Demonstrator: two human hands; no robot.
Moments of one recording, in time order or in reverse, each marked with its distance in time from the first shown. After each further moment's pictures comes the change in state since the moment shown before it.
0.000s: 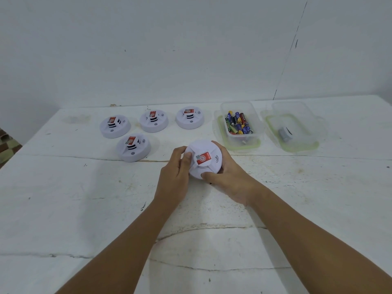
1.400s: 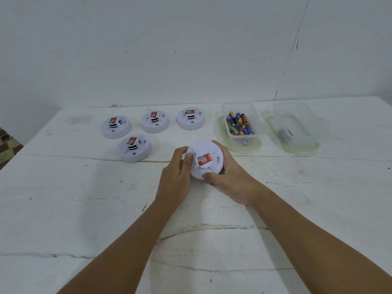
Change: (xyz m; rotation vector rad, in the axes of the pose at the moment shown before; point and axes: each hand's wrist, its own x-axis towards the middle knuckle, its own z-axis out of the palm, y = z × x) left_hand 0.001 -0.002 0.000 -0.006 -0.004 0.006; right_hand 0.003 0.006 -0.001 0.025 -0.004 0.020
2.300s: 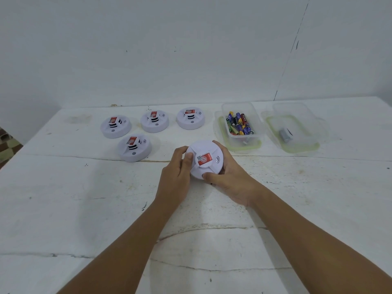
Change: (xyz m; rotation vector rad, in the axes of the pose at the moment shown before) left_hand 0.001 -0.001 0.000 0.014 0.009 -0.006; right_hand 0.001 0.004 0.000 0.019 0.005 0.019
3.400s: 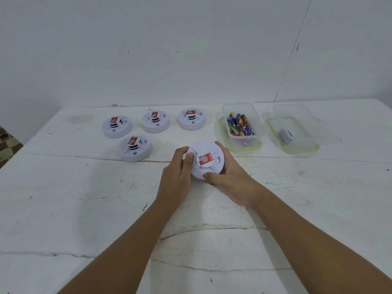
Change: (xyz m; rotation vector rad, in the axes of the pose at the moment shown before) left_hand 0.001 -0.001 0.001 -0.036 -0.003 0.003; right_hand 0.005 0.006 0.000 0.038 0.010 0.027
